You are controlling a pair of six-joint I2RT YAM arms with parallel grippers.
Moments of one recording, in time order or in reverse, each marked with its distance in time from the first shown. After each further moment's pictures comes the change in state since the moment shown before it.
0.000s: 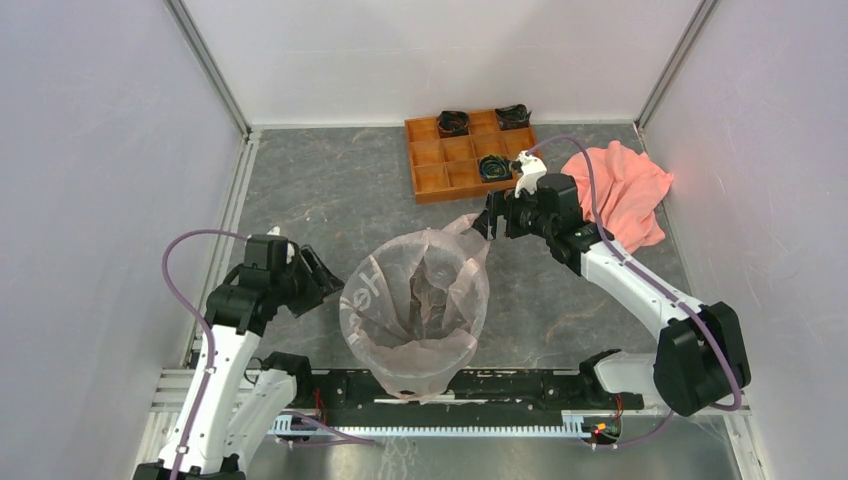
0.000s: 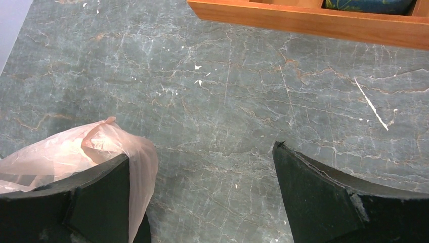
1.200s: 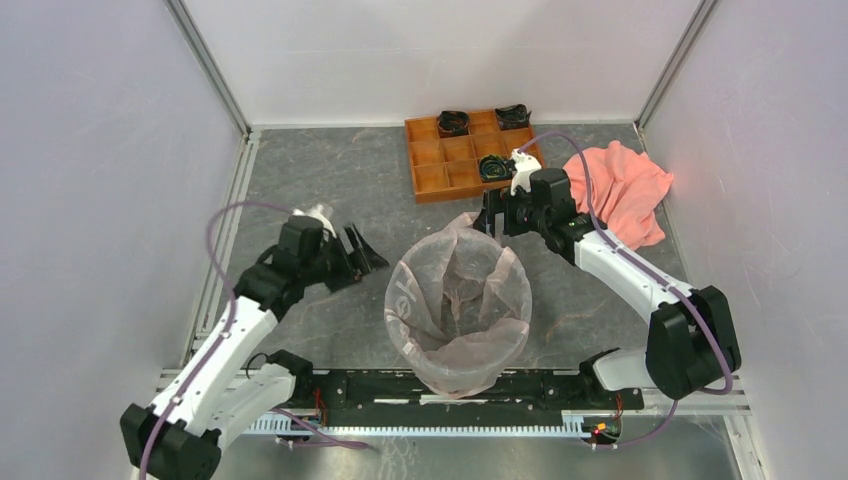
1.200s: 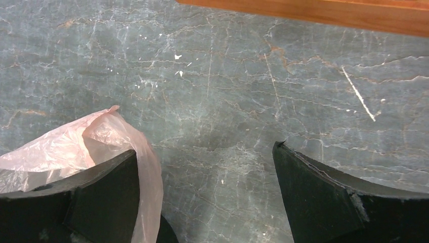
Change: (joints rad) left arm -0.238 0.161 -0.109 0.405 0.177 -0.075; right arm -0.002 0.079 0.051 -0.069 0.023 -0.031
